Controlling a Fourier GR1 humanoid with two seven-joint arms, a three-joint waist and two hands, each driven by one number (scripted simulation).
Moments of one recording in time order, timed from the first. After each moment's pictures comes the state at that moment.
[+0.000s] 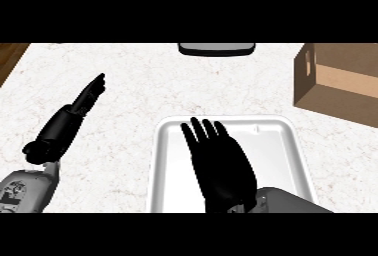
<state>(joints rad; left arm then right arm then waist) -0.22 0.39 -0.12 -1.53 0.01 -0.09 -0.08 -0.64 -0.25 0.82 -1.84 0.47 0.38 1.15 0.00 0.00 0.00</state>
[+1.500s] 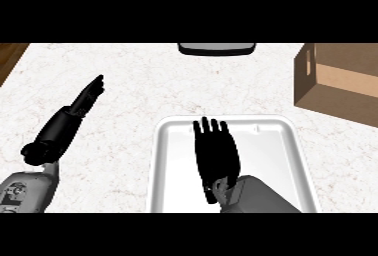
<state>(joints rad) -0.21 0.34 -0.06 -1.52 -0.04 -0.15 -0.10 -0.49 -0.08 0.72 -1.54 0.81 0.46 0.99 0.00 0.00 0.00</state>
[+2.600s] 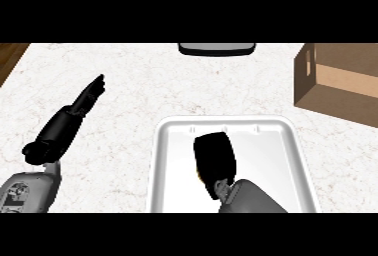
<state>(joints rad) -0.21 0.29 -0.01 -1.54 -0.09 -0.20 -0.08 -0.42 -0.04 0.71 -1.43 1.10 0.36 0.74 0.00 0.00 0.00</state>
